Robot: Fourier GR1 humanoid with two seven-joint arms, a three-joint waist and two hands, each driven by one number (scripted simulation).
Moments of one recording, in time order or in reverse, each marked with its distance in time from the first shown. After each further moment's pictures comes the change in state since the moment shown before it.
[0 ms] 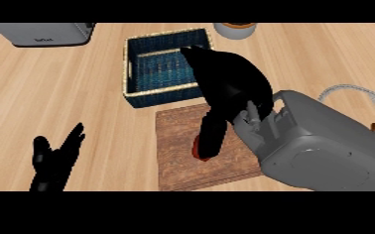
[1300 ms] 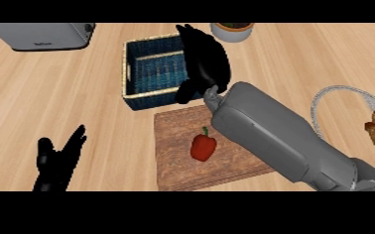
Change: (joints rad) left arm 0.002 0.004 -0.024 0.016 0.000 0.023 -0.007; right arm 0.056 0.218 0.018 0.478 0.487 -0.453 -0.386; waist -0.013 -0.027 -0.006
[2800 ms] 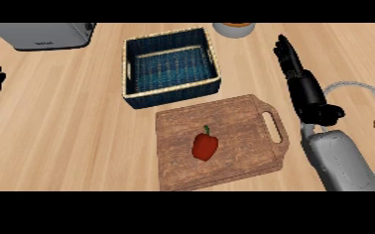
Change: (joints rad) left arm -0.156 0.250 0.195 -0.227 -0.157 0.105 -0.260; right arm 0.647 -0.094 -0.554 -0.191 -0.526 0.089 -1.070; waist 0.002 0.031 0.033
